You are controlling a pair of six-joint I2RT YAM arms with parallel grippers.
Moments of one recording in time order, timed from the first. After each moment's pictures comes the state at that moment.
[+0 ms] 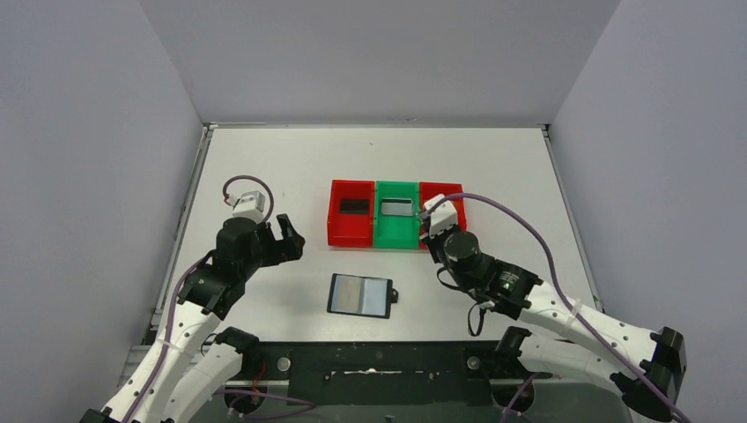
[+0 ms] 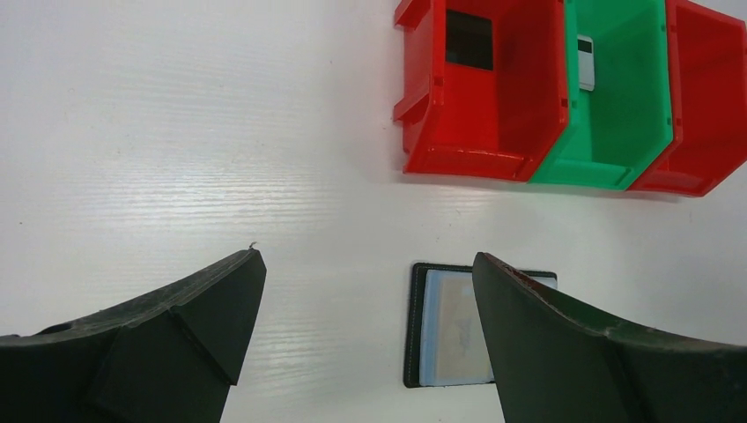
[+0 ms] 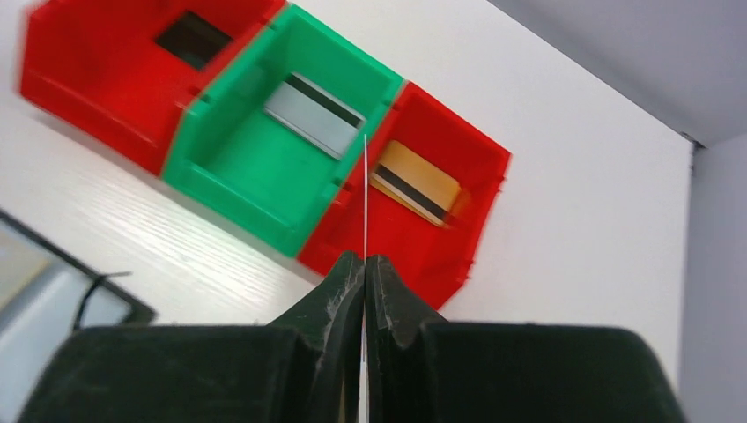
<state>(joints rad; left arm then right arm) -0.38 0.70 0.67 -0.54 -0.11 -0.50 0.93 0.89 0.70 -0.20 0.54 -0.08</state>
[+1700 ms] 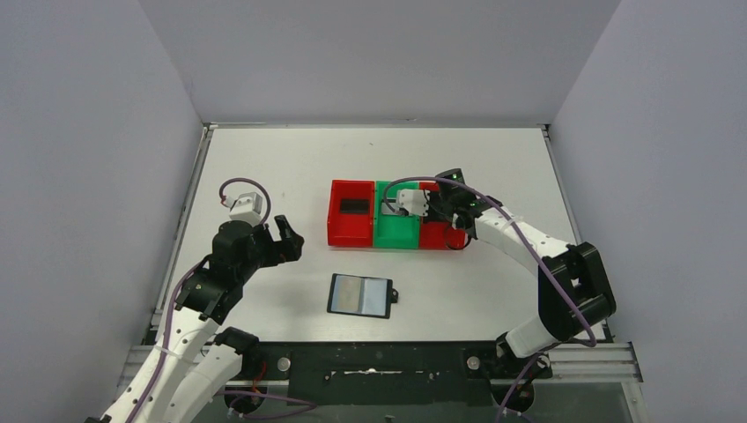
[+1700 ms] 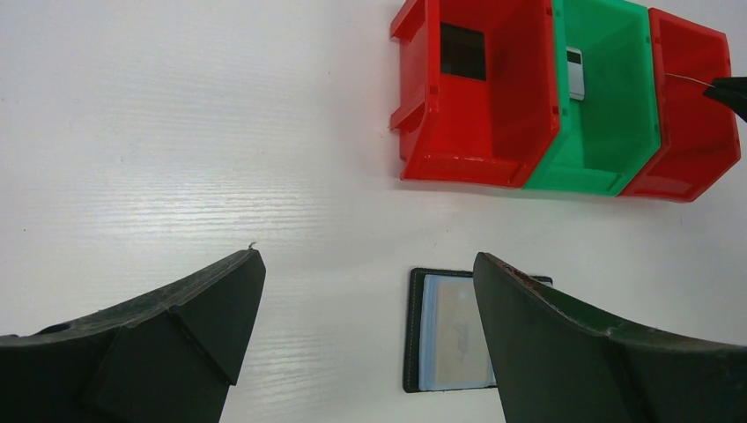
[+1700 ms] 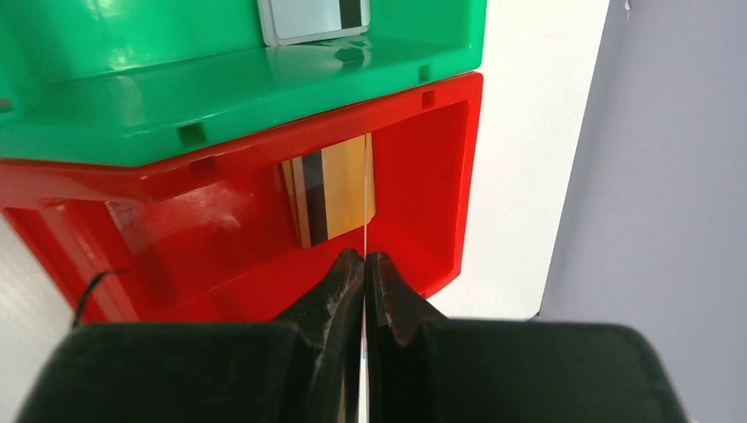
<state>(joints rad) -0.37 0.66 0.65 -0.52 -0.10 -0.49 0.44 1.52 0.99 -0.30 0.01 -1.14</state>
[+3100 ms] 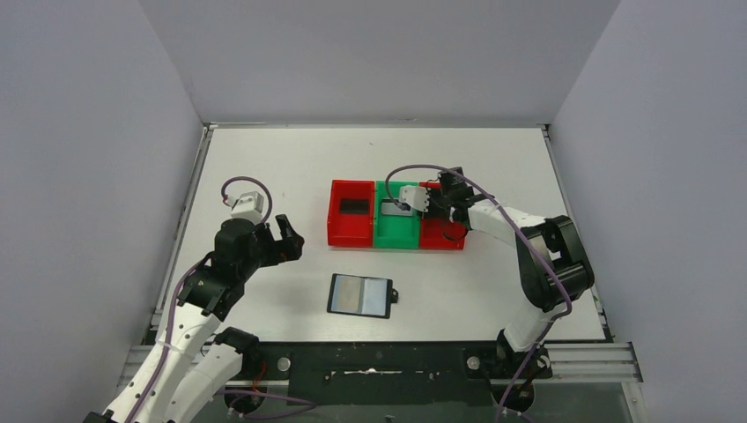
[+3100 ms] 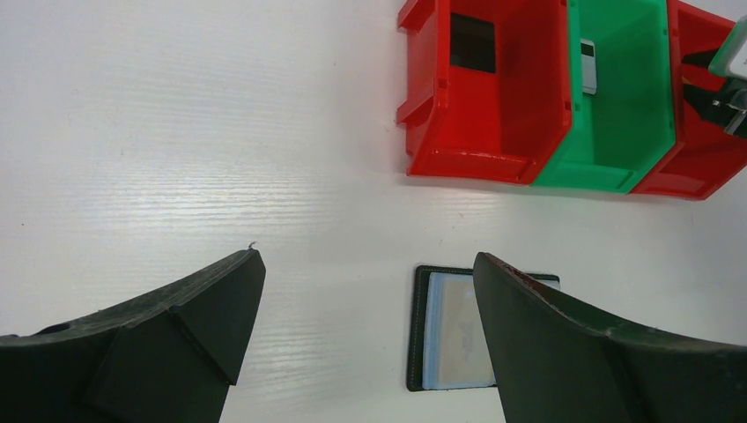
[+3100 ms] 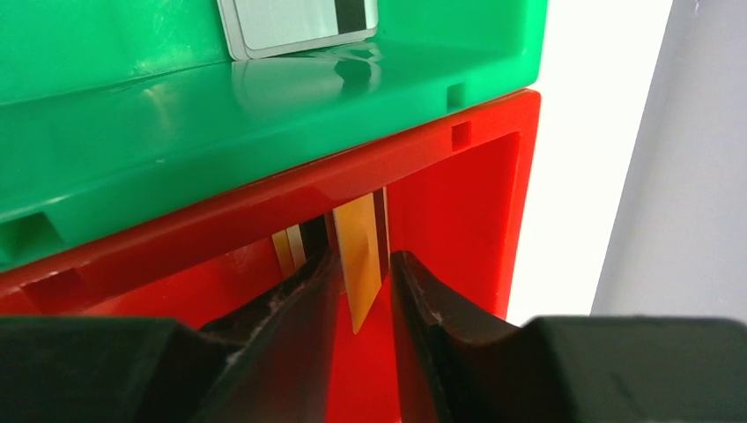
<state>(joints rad) -0.36 0.68 0.65 -0.52 -0.09 -0.49 0.36 1.72 1.00 -0.14 -0.07 -1.16</state>
